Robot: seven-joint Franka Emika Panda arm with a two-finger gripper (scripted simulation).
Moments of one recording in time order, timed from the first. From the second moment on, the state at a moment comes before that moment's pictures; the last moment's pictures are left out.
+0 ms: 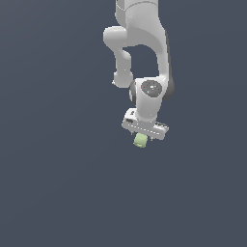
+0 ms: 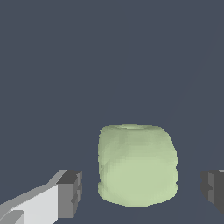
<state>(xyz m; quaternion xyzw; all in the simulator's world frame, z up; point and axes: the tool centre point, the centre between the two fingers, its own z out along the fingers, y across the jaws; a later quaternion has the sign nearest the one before) -0.040 0.092 0.077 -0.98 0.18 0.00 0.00</state>
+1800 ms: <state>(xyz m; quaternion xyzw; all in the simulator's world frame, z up) -0.052 0.098 0.084 -0.98 0.18 0.00 0.00</state>
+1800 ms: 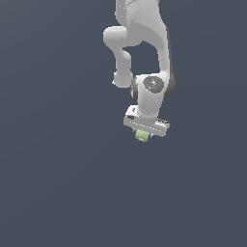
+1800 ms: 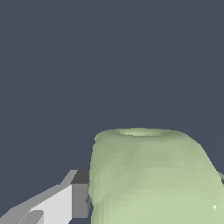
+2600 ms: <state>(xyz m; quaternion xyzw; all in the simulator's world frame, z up) -0.090 0.119 0.238 -0.98 0.18 0.00 0.00</state>
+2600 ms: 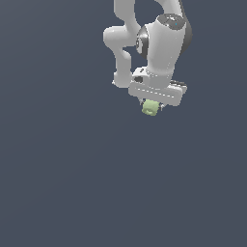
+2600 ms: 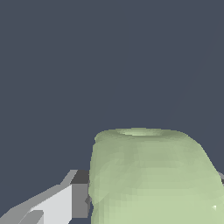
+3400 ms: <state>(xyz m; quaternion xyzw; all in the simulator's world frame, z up) -0.115 0.135 0.356 -0.98 0.18 0.00 0.00</state>
